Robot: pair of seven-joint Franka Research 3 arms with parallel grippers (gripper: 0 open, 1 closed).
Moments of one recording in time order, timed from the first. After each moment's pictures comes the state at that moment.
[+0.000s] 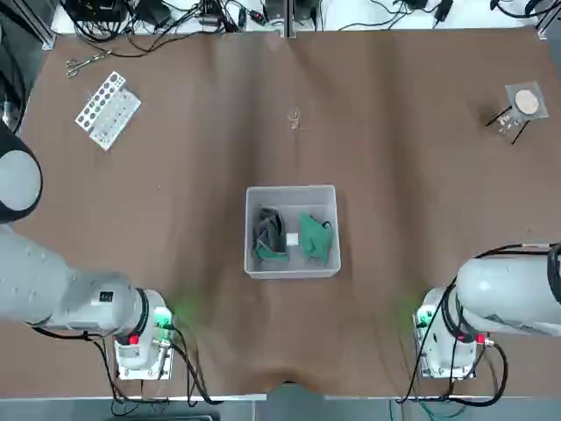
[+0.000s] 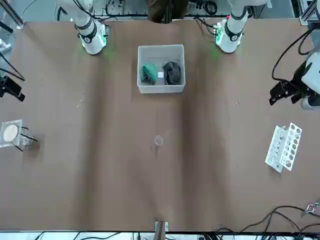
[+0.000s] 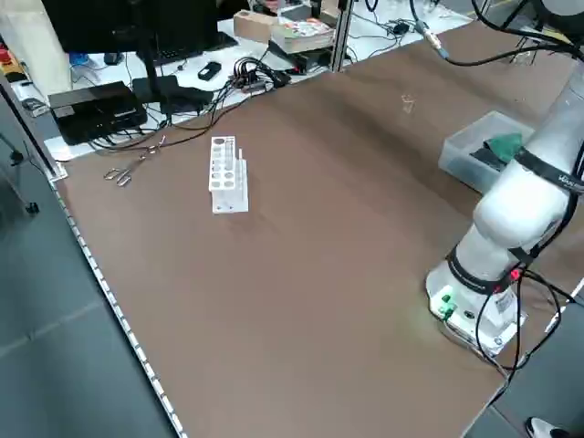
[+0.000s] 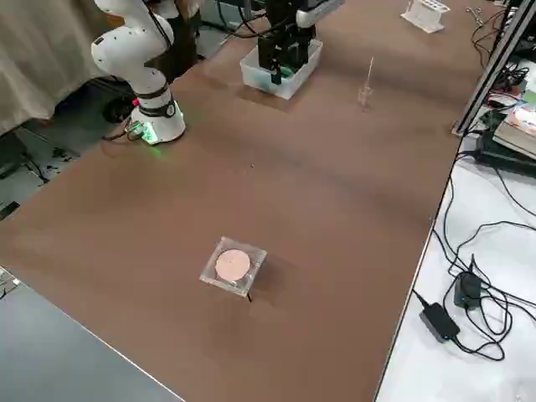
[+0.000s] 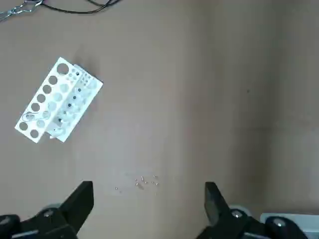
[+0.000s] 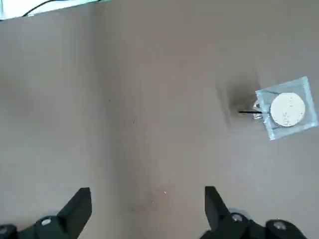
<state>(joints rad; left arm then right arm) -0.04 0.03 -0.02 -1.58 -0.01 1.68 -0.11 -0.22 -0.04 0.10 -1.65 0.02 1.70 0.04</state>
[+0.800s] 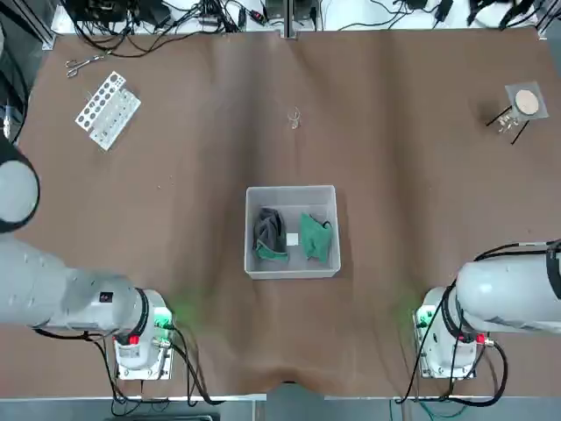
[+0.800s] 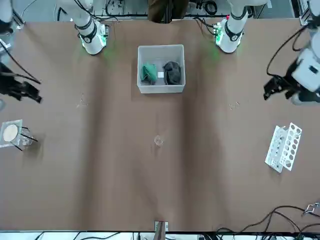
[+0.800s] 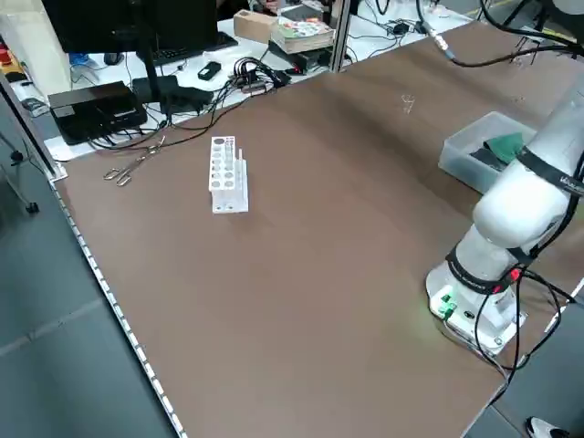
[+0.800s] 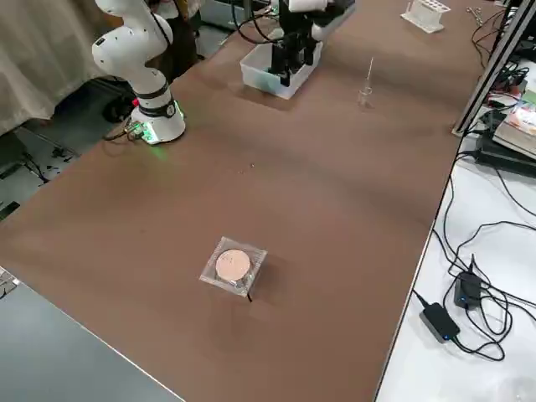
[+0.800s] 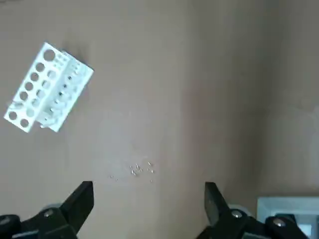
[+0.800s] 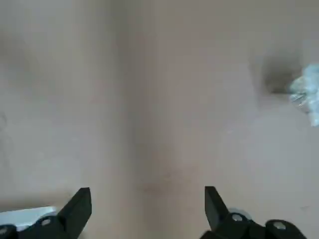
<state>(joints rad) -0.05 -0.05 -0.08 -1.69 -0.01 1.66 -0.13 -0.13 0.01 0.10 -1.72 0.07 1.68 0.13</state>
